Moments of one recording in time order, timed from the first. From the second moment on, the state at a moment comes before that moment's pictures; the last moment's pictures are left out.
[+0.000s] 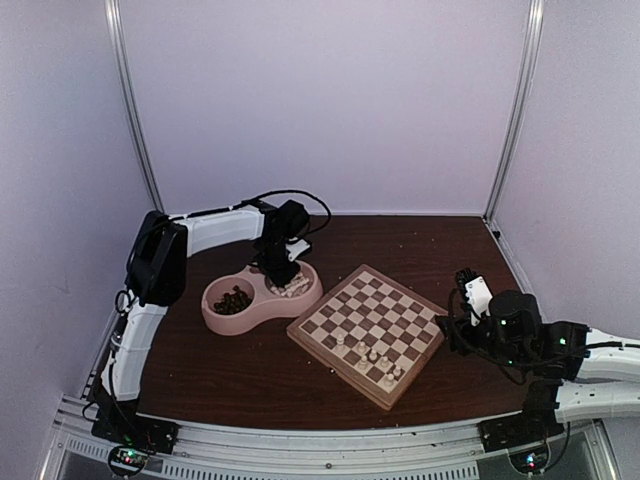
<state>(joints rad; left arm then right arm) -0.65 2.38 2.01 -0.97 -0.16 0.13 0.95 0.67 0.38 -0.25 0.52 0.22</state>
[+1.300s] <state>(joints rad) -0.65 1.93 1.68 -0.95 0.18 -0.01 0.95 0.84 0.57 -0.25 0.33 0.33</state>
